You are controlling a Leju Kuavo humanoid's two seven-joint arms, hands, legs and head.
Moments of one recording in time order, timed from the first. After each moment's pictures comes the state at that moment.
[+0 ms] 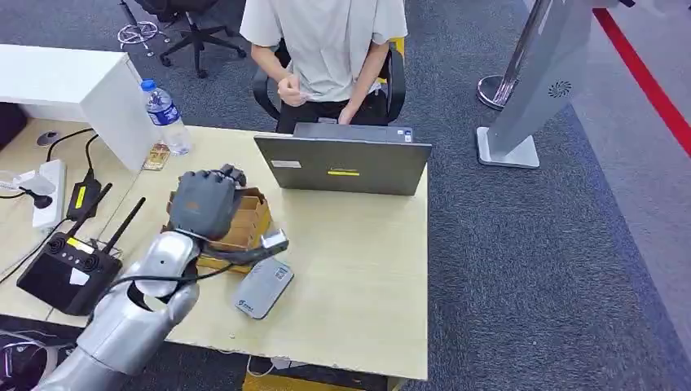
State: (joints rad) left arm -0.43 0.31 -0.52 -1.41 -1.29 0.21 0.20; right arm -0.04 0.10 -0.53 -0.19 0.91 -0.19 0.09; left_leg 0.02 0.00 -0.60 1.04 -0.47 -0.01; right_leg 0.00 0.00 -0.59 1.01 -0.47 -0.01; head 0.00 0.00
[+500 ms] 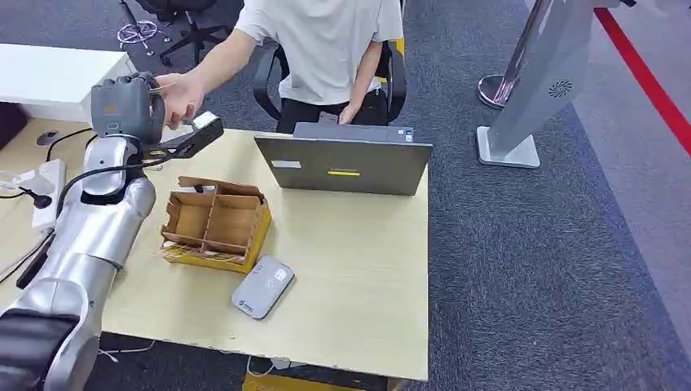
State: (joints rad) left arm -0.83 0.27 -0.27 -0.89 -1.26 0.28 0.14; right arm -0.05 0.10 -0.52 -0.19 1.00 -0.16 0.10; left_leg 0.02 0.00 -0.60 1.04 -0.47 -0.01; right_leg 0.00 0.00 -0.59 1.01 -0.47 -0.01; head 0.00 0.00
